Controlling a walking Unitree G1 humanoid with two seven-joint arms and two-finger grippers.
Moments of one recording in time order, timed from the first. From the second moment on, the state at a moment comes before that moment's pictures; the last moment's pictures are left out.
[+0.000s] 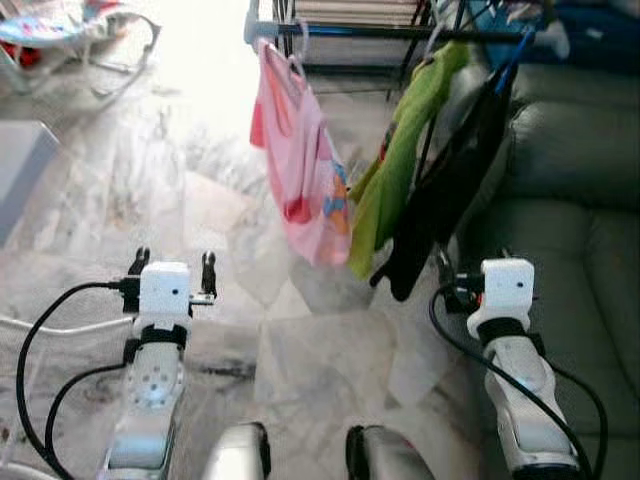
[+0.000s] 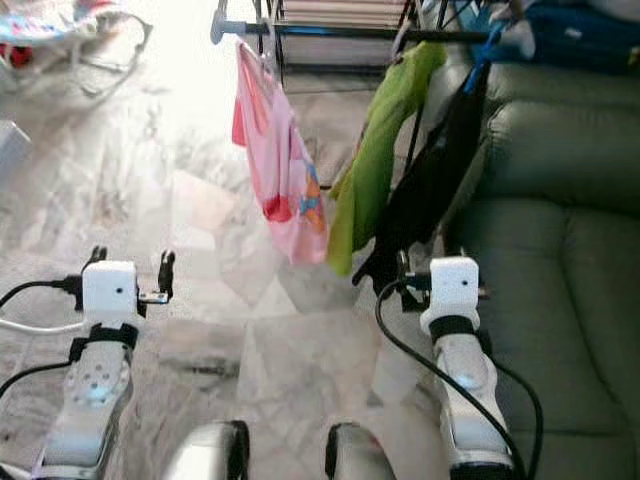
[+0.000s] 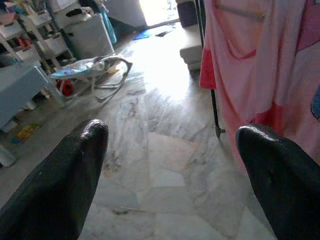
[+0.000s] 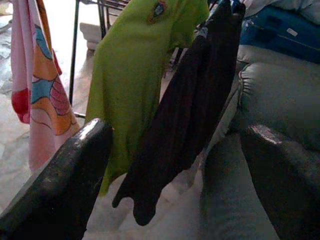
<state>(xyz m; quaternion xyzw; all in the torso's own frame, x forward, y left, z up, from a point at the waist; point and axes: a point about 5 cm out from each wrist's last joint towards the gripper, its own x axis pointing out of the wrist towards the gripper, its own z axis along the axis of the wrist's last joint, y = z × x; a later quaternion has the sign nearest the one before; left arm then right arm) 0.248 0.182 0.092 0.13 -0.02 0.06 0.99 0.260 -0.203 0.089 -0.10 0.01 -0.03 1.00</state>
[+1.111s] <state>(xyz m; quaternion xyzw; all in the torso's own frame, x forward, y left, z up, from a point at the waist) 0.248 0.182 0.092 0.13 -0.02 0.06 0.99 0.260 -0.203 0.089 -0.10 0.01 -0.03 0.99</state>
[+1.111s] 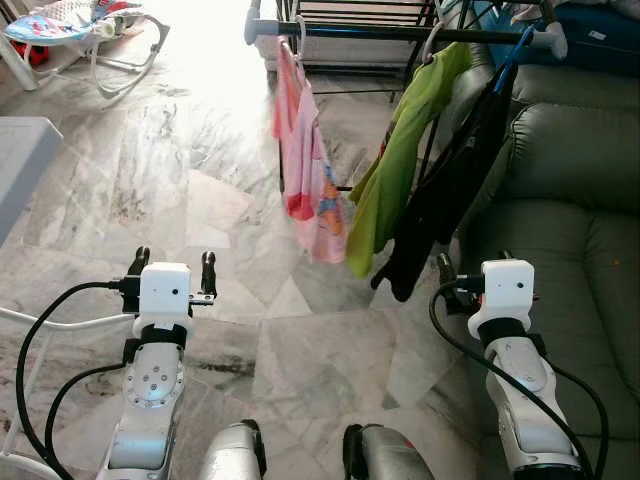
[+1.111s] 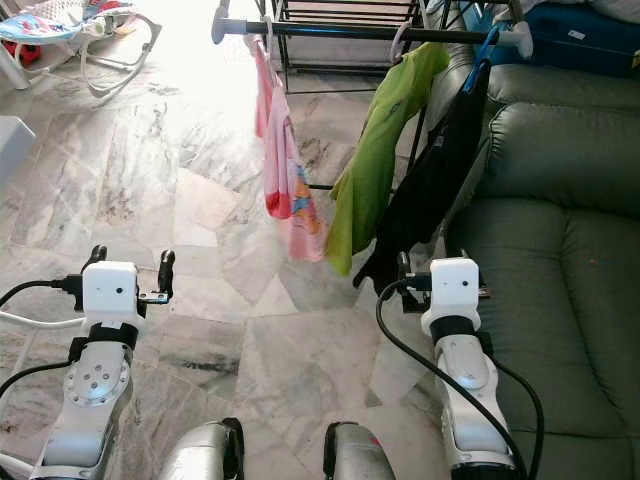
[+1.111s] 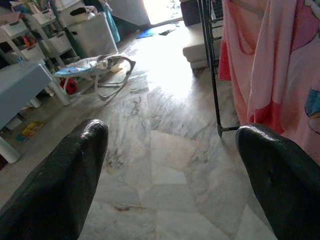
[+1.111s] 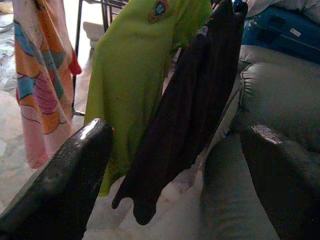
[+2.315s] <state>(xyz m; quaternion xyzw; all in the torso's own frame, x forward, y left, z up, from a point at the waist) 0.248 0.197 0.093 0.13 -0.01 0.08 0.99 0.248 -0.200 0.083 -0.02 0.03 0.00 1.00</state>
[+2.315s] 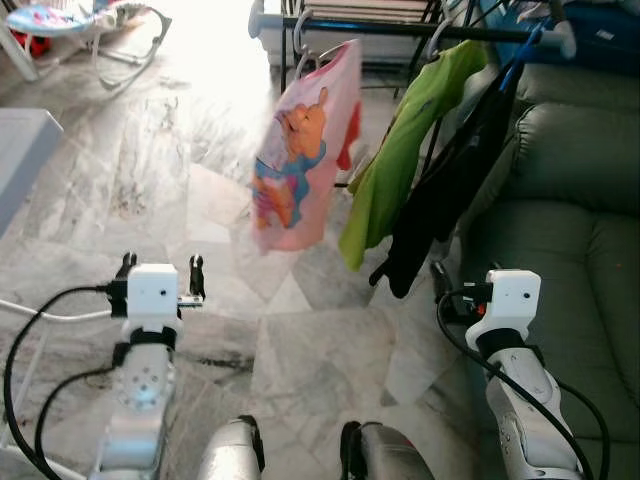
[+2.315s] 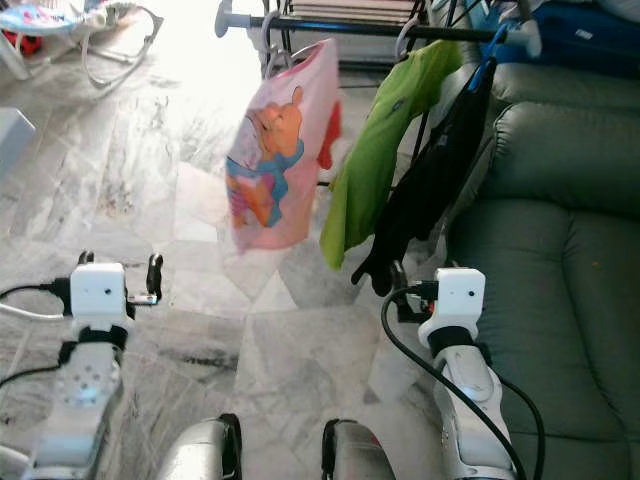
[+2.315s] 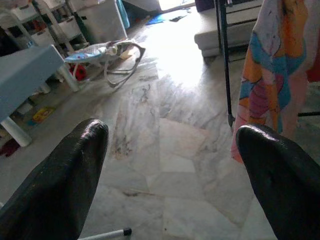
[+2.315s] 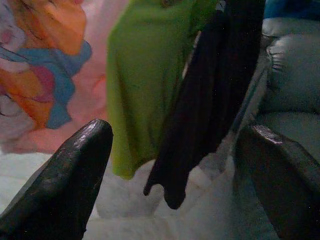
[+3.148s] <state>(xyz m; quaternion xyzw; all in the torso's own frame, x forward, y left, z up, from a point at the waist) 0.244 0.197 0.102 0.14 -0.02 0.07 0.99 0.254 -0.206 0.089 -0.02 0.02 0.00 1.00</state>
